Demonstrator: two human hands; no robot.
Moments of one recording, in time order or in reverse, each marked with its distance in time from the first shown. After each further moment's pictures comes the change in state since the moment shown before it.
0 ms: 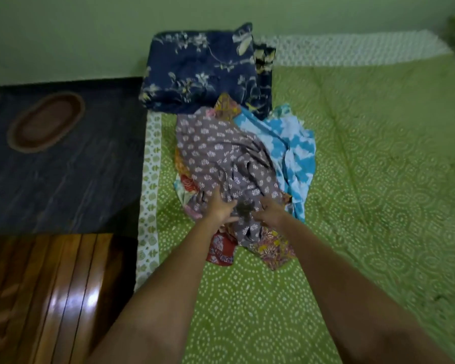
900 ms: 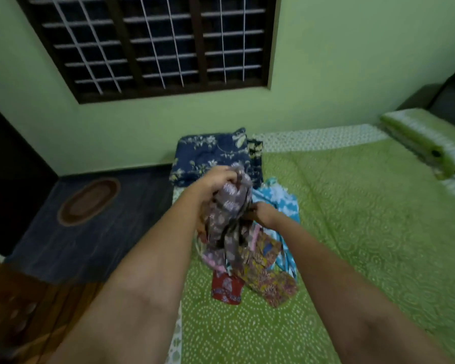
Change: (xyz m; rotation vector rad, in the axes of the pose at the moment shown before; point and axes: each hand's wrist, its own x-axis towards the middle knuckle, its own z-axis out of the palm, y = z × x) left_hand -0.262 0.189 -0.046 0.332 -0.030 0.521; right_hand -0.208 -0.130 -0.052 -0.257 0.113 -0.507
